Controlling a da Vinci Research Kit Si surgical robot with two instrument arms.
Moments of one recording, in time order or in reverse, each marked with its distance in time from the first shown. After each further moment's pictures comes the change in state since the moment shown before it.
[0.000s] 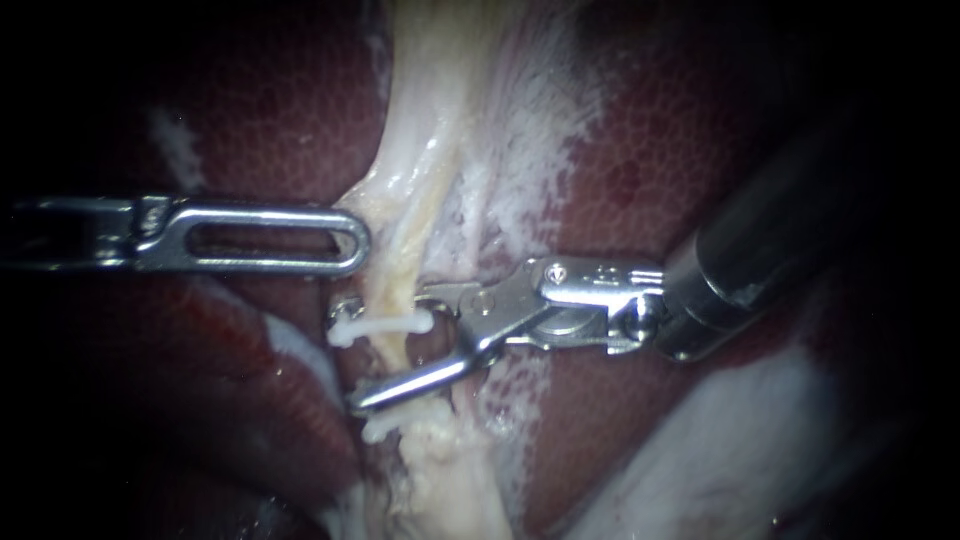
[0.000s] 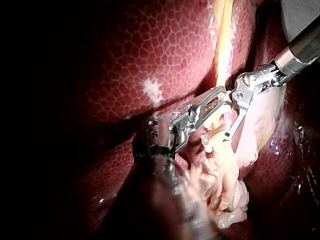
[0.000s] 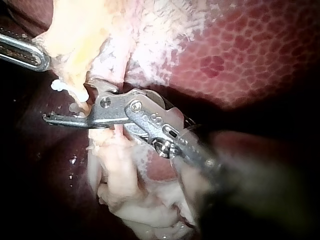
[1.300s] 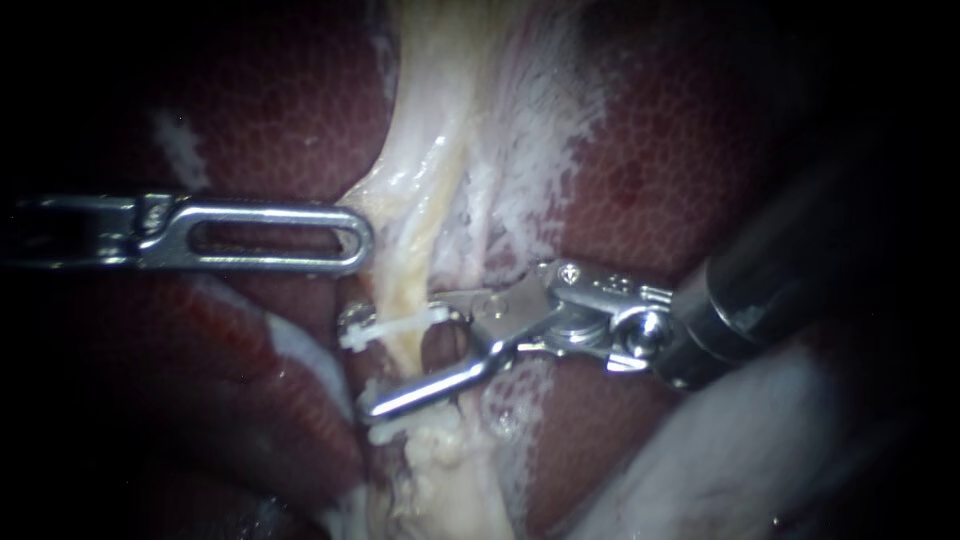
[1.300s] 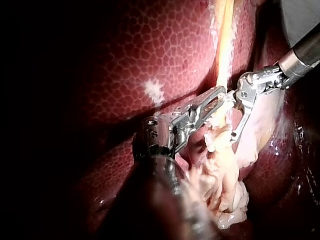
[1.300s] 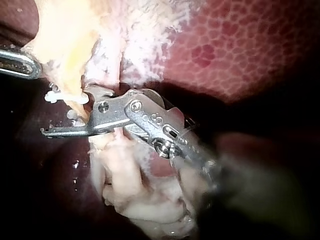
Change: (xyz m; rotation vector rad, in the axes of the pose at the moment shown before) right arm 0.001 0.000 -0.001 0.024 0.079 -0.059; left arm 0.000 0.000 0.000 -0.001 0.000 0.000
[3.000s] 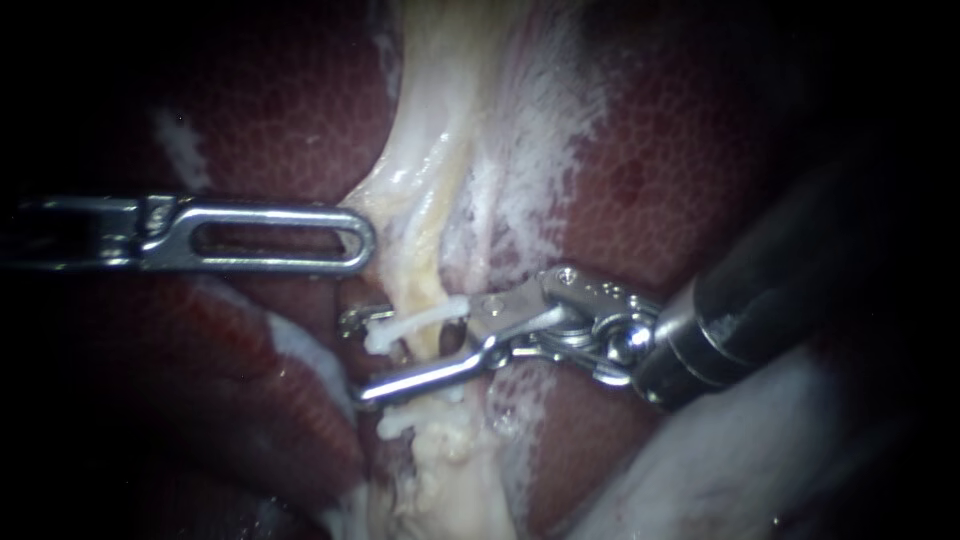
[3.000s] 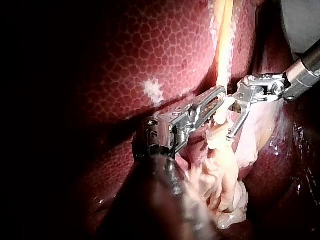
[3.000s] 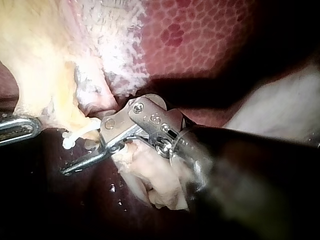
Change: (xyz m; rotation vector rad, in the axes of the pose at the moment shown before) right arm -0.001 -0.001 0.000 -0.006 0.030 0.449; left arm 0.000 0.000 0.000 -0.001 -0.001 0.000
